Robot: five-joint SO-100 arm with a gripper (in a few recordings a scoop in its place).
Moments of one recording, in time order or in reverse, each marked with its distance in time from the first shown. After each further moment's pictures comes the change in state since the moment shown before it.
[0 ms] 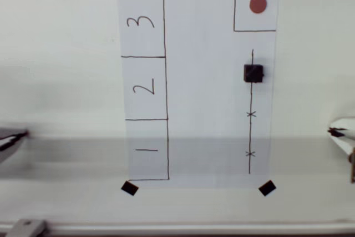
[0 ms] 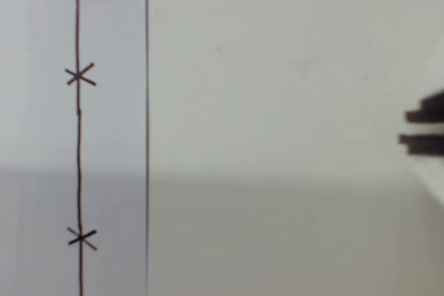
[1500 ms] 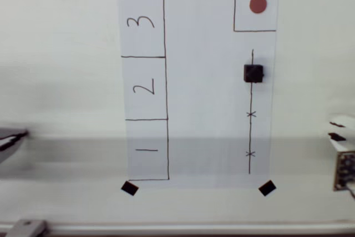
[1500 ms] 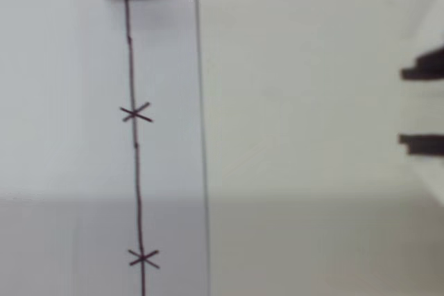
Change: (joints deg) arm 4.4 -39.7 -29.4 -1.6 -1.8
